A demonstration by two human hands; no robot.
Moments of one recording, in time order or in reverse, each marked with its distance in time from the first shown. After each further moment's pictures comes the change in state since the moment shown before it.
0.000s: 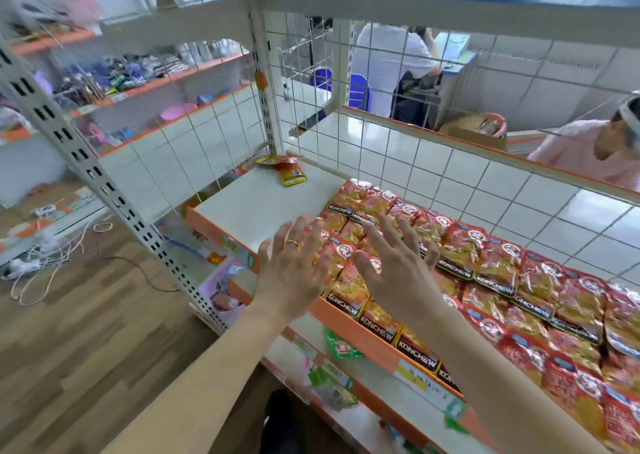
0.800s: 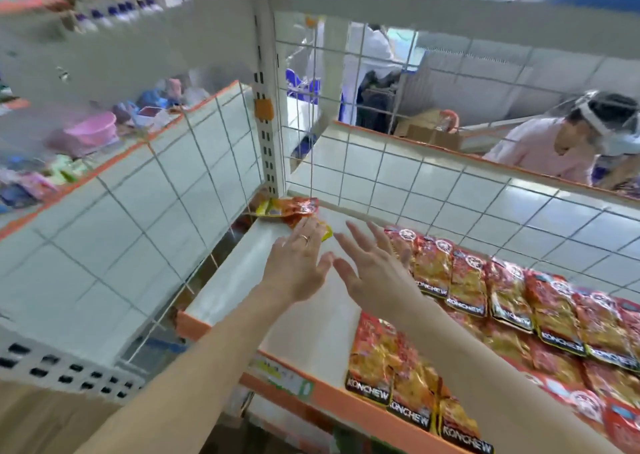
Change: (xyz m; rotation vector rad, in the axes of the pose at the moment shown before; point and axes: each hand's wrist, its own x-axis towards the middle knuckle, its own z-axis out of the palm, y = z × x) left_hand 0.234 -0.158 0.051 -0.053 -0.213 0.279; right_hand 0.212 -0.093 0.078 -0.058 -0.103 0.156
